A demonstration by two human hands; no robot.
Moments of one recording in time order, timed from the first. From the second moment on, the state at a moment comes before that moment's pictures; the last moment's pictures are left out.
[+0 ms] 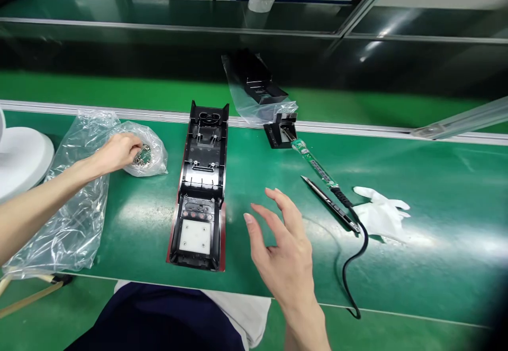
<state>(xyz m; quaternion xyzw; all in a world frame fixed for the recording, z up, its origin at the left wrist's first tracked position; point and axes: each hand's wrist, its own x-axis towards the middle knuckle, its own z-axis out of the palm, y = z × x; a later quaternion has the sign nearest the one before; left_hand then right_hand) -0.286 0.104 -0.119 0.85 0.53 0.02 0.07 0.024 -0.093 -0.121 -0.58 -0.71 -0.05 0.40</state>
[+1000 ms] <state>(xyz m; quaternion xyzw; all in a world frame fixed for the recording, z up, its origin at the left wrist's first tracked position) -0.220 -0.020 -0.123 0.34 0.33 0.35 0.80 0.007 -0.095 -0.148 -0.57 -0.71 -0.03 0.42</state>
